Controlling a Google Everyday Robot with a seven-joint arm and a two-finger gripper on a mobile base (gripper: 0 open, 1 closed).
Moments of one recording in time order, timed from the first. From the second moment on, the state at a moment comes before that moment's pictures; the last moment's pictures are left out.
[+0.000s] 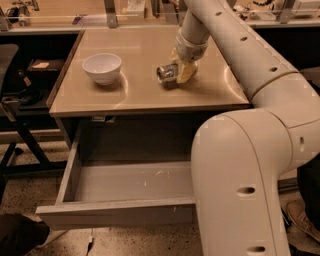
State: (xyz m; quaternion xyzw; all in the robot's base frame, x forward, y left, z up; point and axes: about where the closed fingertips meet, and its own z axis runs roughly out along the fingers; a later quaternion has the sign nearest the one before) arm 0.768 -0.083 0.833 -0.81 0.56 -0.03 0.16
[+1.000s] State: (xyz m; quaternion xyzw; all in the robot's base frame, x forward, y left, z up) arm 0.680 -0.079 0.852 -0.75 0.65 0.00 0.15
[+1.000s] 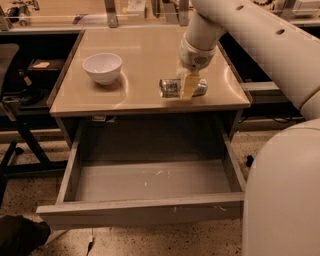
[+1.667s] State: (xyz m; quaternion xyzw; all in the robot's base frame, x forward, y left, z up) arm 0.669 -0.072 0.855 -0.75 0.65 0.01 0.15
